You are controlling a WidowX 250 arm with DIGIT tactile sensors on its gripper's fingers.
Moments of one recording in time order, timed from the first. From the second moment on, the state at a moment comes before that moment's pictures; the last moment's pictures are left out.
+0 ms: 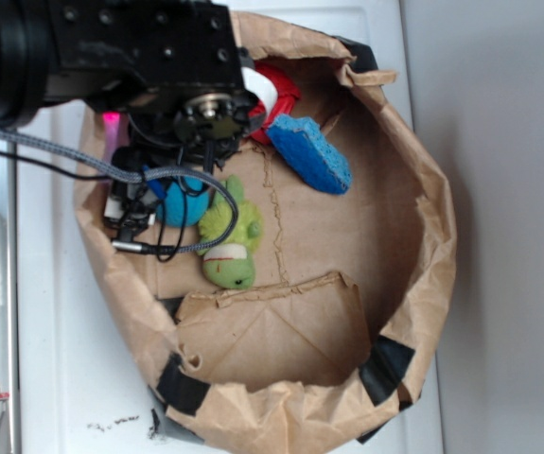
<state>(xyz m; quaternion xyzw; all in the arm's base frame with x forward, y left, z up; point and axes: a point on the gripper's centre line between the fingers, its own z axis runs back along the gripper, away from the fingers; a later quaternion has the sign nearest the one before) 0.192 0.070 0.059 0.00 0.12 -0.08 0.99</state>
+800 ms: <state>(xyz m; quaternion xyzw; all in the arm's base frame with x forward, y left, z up) 0.205 0.070 0.065 0.00 0.10 -0.05 0.99</state>
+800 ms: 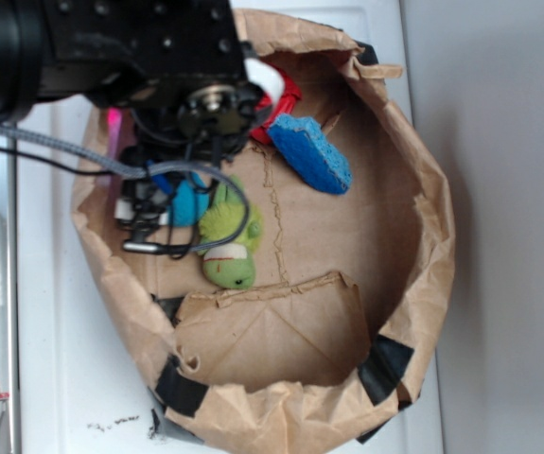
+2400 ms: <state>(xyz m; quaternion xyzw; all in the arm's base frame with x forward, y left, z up) 0.245 0.052 0.036 0.00 0.06 -0.04 1.00</state>
